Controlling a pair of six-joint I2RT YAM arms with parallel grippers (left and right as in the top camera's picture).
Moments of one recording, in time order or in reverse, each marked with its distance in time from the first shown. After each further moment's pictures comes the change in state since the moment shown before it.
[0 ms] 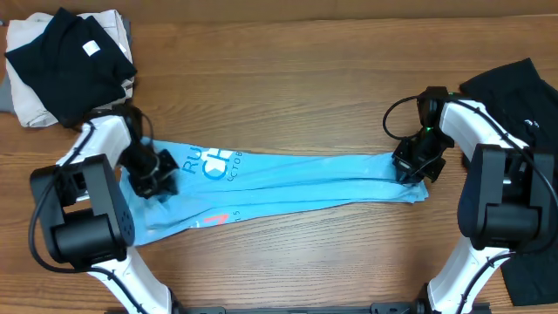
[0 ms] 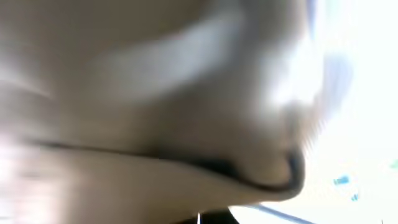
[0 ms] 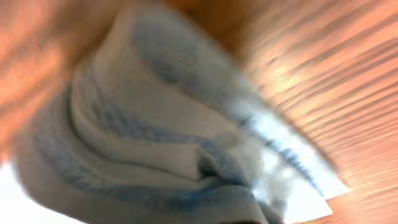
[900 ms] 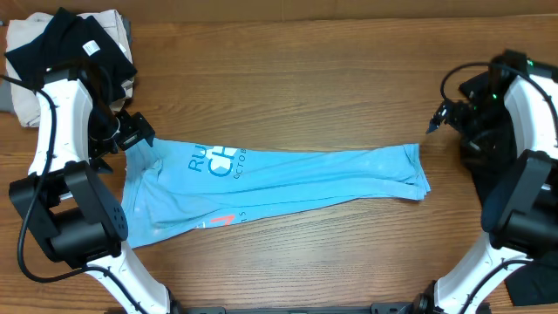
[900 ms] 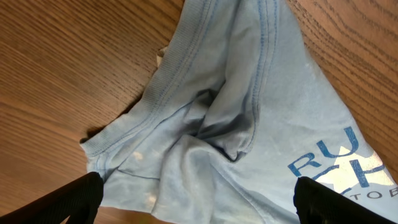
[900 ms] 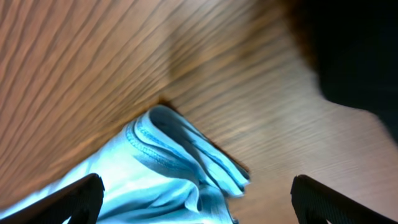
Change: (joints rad) left arm 0.061 0.026 0.438 -0.286 -0.169 0.005; right arm -0.249 0.006 0.301 -0.160 -0.141 -0.264
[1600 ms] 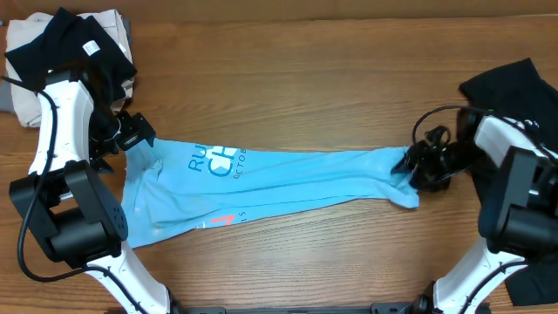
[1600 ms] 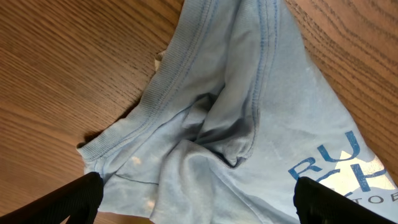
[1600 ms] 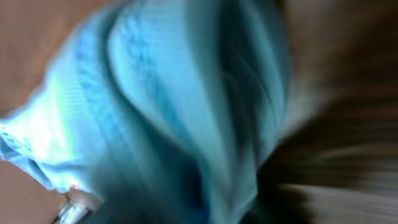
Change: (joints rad) left arm 0.000 0.000 -0.014 0.019 0.001 0.000; right arm 0.067 -0.027 -0.431 0.230 -0.301 -0.147
